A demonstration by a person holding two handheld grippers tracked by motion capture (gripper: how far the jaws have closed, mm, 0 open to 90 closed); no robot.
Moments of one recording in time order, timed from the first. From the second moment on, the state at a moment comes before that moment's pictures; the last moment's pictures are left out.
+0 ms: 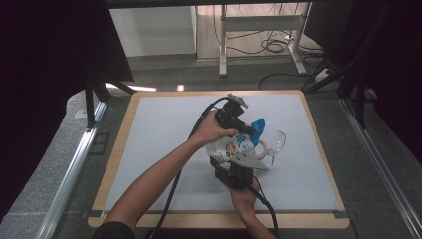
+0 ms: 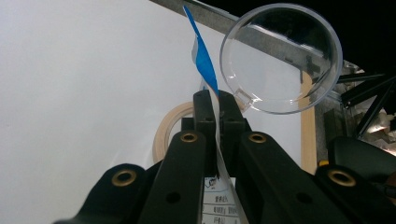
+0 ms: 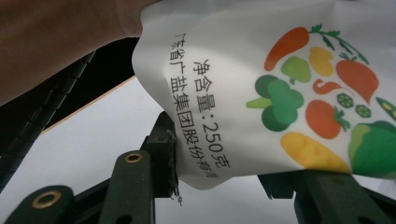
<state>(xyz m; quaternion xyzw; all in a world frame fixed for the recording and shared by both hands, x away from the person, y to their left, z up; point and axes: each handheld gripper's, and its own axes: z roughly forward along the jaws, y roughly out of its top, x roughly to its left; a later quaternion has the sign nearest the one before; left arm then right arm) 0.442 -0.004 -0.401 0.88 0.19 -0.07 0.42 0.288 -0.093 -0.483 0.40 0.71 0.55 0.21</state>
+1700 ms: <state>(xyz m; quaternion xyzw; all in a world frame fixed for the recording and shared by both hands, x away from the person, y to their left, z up) 0.442 -0.005 -0.398 0.89 0.19 -0.07 0.41 0.288 -0.090 -0.483 0.40 0.70 0.55 0.21</state>
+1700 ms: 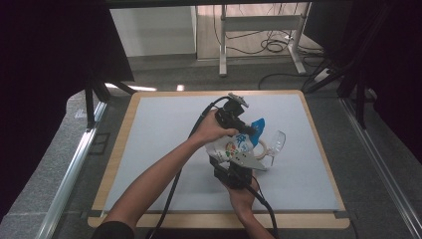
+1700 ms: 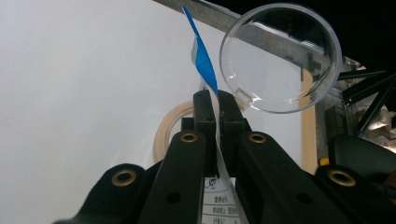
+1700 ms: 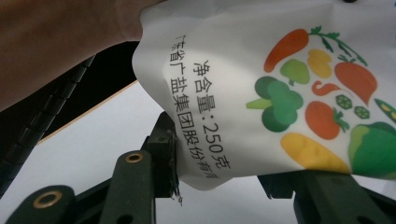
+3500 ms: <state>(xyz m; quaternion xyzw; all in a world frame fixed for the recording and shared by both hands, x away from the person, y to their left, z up) 0.444 -0.009 -0.396 0.89 0.19 -0.07 0.41 0.289 -0.093 -0.482 0.41 0.69 0.57 0.20</state>
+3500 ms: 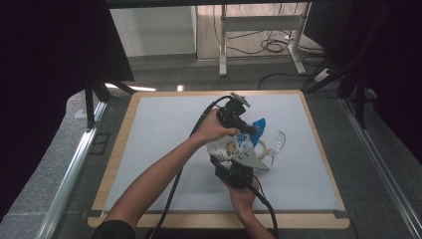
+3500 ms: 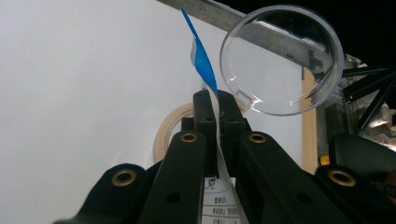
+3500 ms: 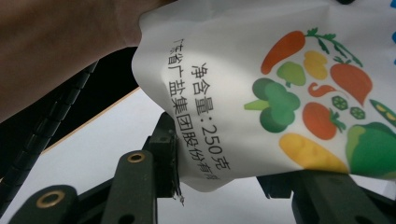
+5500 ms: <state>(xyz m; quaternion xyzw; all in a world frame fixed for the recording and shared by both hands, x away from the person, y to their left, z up) 0.443 -0.010 -0.397 0.89 0.18 -0.07 0.40 0.289 -0.092 -0.484 0.41 0.68 0.57 0.20</state>
